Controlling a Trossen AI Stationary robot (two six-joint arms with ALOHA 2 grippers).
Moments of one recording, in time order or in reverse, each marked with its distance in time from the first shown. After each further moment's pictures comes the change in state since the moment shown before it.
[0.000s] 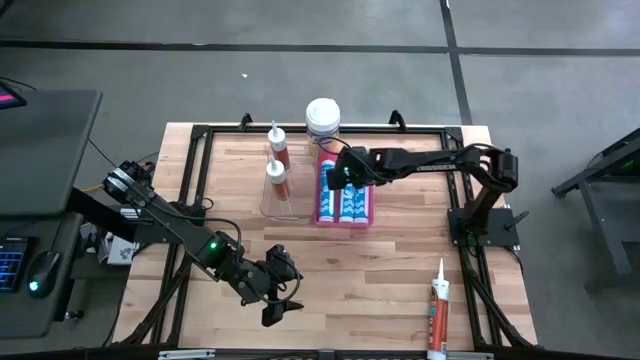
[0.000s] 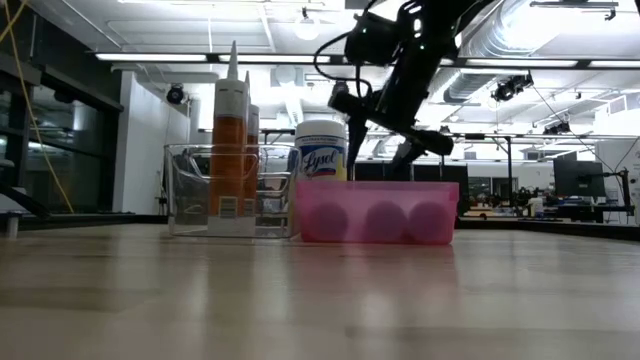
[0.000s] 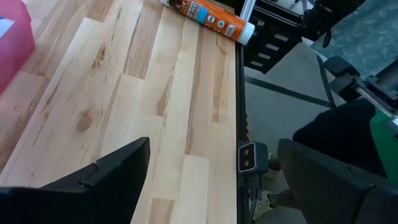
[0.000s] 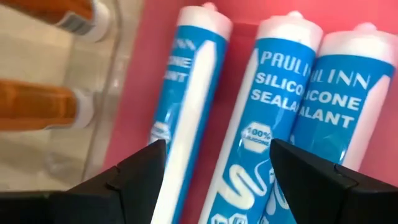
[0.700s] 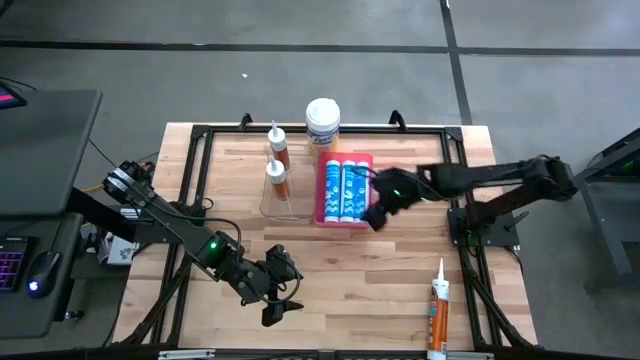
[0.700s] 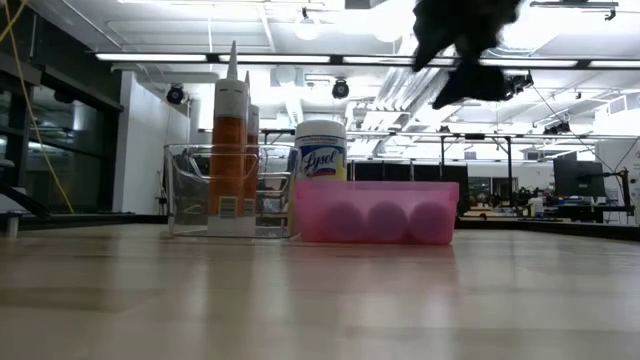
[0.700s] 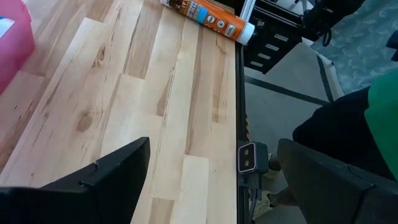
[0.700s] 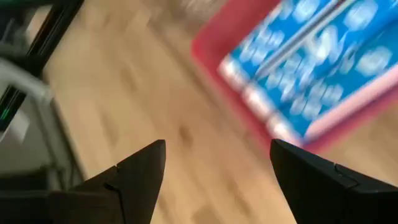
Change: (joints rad) left arm 0.000 0.000 0.000 0.001 0.000 0.000; right arm 0.218 -0.458 -0.204 -0.064 -0.232 -0.286
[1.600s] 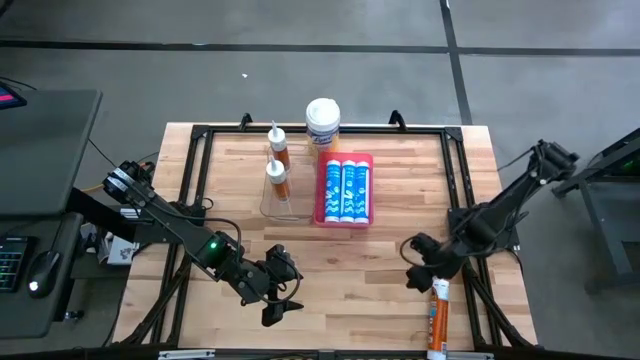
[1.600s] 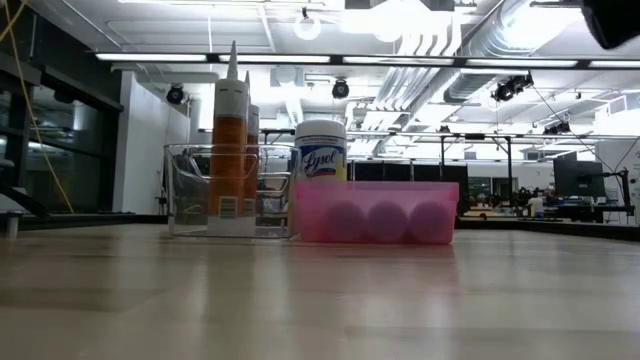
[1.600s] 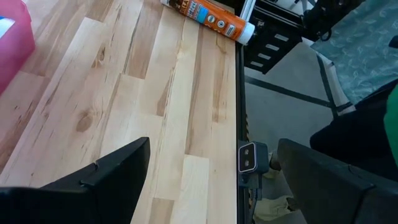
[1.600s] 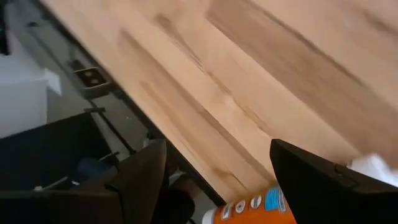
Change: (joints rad) left arm 0.000 0.000 0.000 0.000 0.000 0.000; right arm 0.718 -0.200 -0.285 0.031 0.078 0.838
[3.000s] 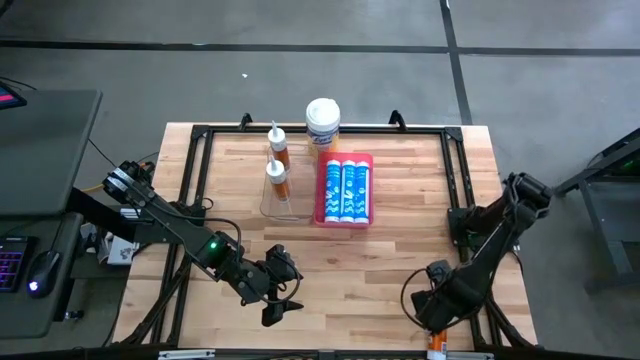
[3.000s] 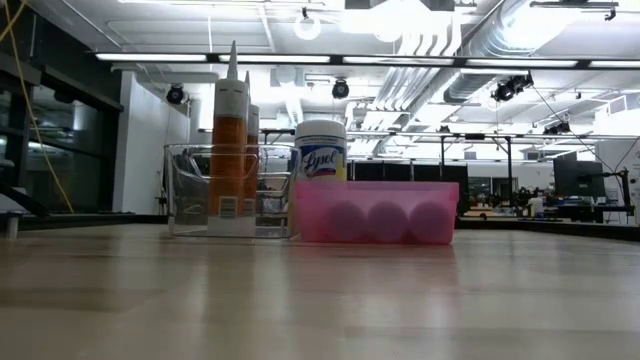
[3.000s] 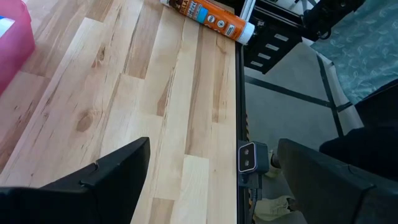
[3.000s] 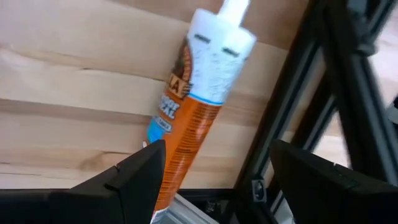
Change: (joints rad) left arm 0.000 0.000 0.000 0.000 0.000 0.000; right arm 0.194 0.544 0.459 -0.643 -0.256 0.556
